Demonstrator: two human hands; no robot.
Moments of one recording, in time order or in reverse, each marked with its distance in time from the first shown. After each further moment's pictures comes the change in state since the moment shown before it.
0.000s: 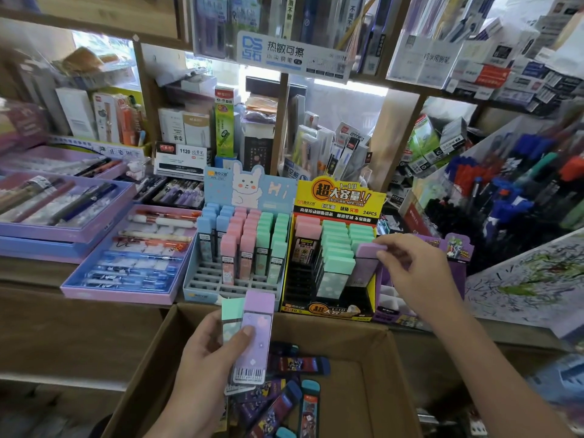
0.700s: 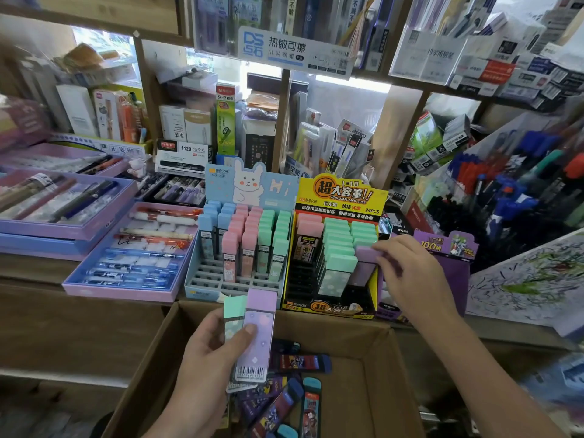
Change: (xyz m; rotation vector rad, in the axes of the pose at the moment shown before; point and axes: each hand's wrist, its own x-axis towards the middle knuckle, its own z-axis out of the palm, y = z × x) left_hand -0.001 0.000 0.000 0.010 -0.006 -0.010; right_hand -0.010 0.002 0.009 -0.219 0.025 -0.169
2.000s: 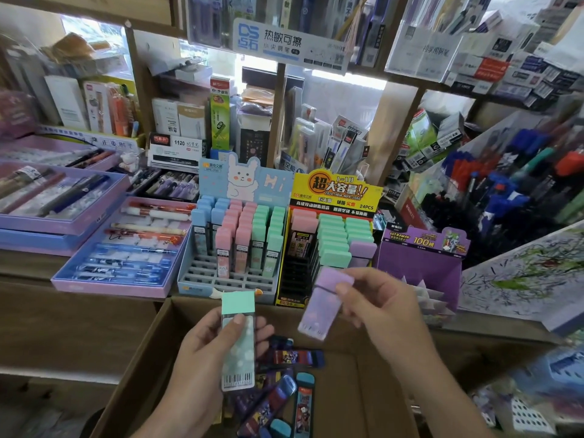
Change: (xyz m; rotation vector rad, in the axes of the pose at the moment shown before) left_hand 0.001 -0.006 -0.003 -0.188 -0.065 -0.072; right_hand -0.045 -0.071 -0.003 0.860 -0.205 0.516
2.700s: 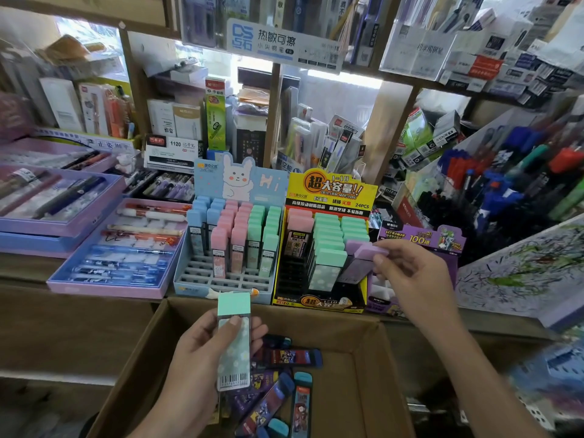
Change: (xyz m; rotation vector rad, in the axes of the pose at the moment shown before) left_hand 0.005 -0.004 -0.004 -0.042 0.009 0.000; right_hand 0.041 0.015 -0.056 -0.247 0.213 -0.186
